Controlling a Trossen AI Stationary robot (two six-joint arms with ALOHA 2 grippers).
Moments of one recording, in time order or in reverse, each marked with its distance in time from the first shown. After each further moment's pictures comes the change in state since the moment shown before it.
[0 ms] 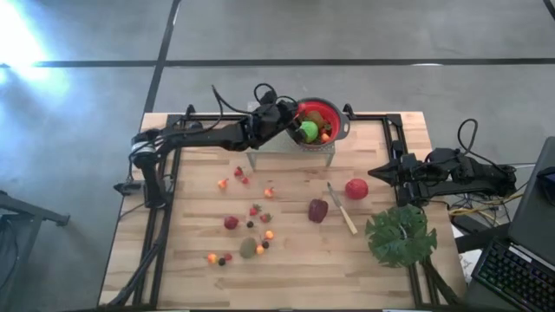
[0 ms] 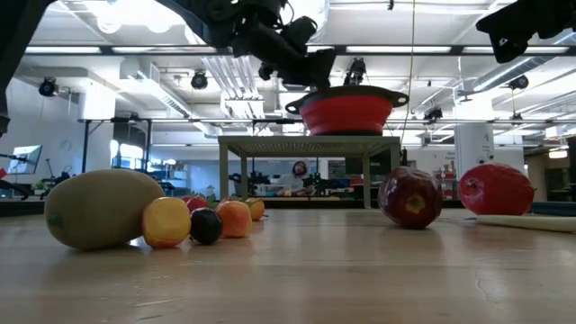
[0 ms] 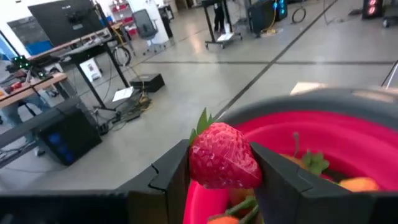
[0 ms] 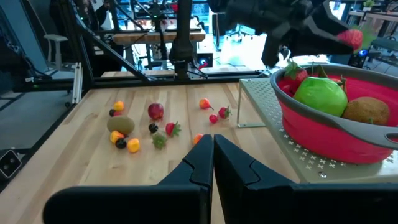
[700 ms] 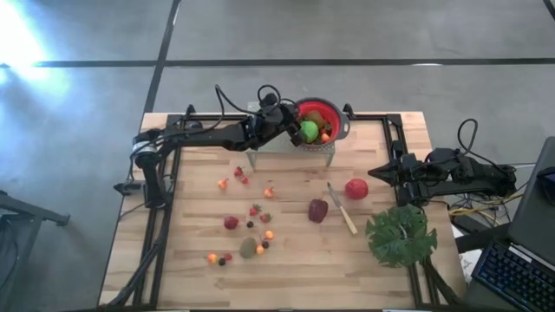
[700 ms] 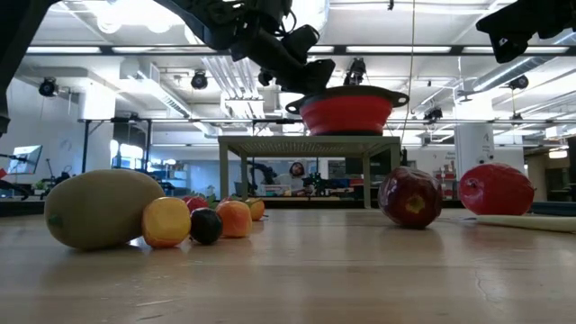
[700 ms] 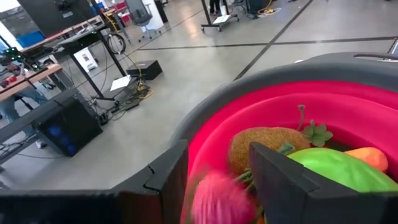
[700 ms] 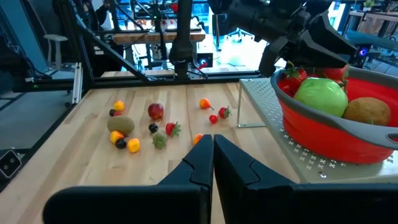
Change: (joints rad) left arm 0.004 0.009 0.000 -0.069 0.008 0.008; right arm 0.000 0.000 0.000 0.000 0.000 0.000
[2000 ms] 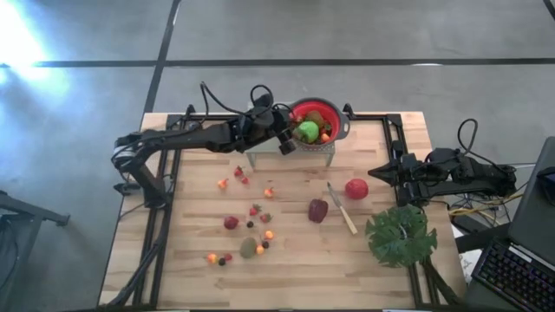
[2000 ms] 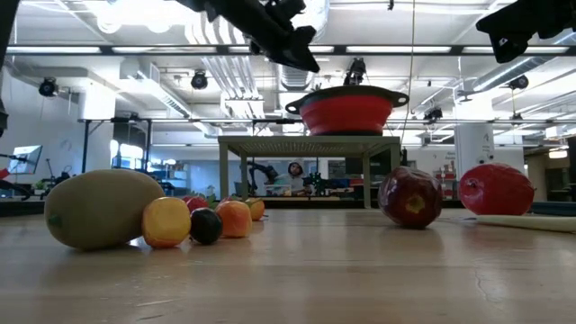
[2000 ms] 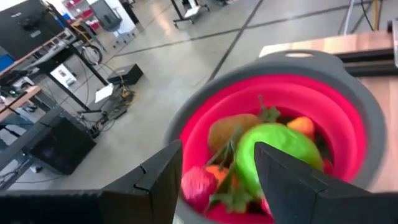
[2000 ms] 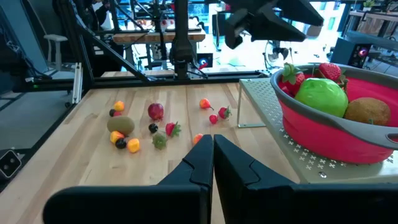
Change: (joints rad) left arm -0.068 -0.178 0.000 -0.263 0.034 0.102; right arm 0.000 0.000 0.000 0.000 0.000 0.000
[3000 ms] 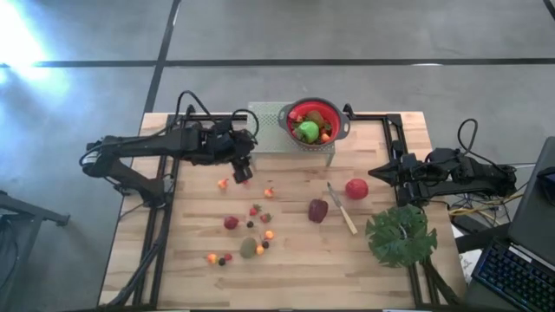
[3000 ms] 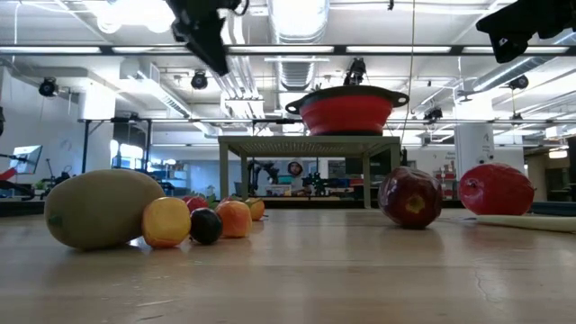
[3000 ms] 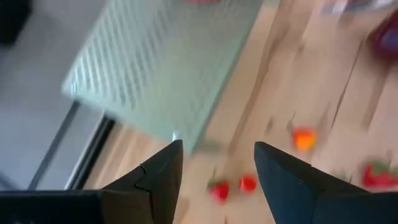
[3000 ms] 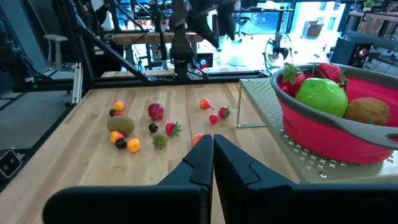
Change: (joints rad) left arm -0.156 -0.259 -0.001 -0.949 0.001 -0.480; right arm 0.000 0.000 0.000 0.000 0.000 0.000
